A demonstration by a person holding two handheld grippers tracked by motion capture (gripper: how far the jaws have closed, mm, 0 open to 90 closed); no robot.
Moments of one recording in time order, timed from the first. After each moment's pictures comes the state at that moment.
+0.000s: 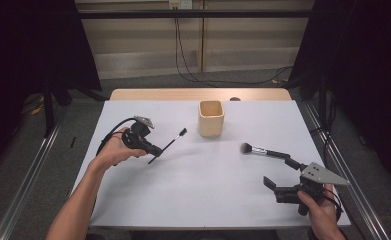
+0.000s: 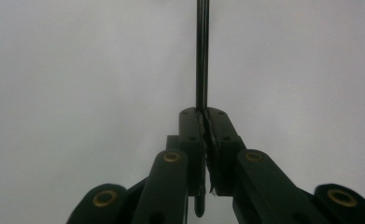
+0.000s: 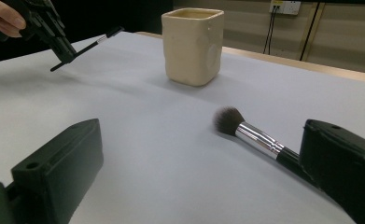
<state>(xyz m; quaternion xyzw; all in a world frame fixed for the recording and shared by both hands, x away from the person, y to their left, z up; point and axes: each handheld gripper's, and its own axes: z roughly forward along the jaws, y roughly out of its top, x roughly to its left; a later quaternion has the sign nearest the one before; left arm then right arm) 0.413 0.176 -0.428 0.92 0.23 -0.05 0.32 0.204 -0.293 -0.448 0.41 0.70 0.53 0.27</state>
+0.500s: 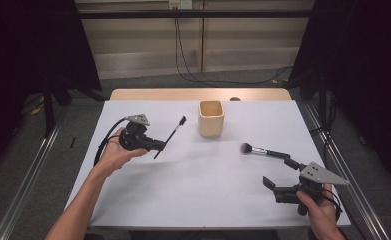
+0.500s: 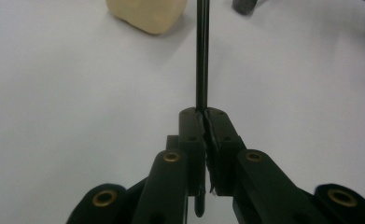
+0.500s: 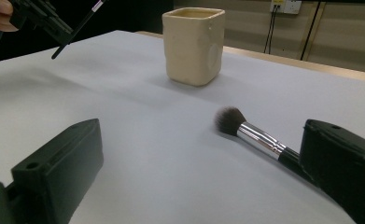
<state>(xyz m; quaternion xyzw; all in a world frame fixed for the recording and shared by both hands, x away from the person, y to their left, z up) 0.395 0.178 -0.415 0.87 0.24 0.00 0.42 0.204 -0.292 -0.448 0.41 0.70 0.53 0.27</state>
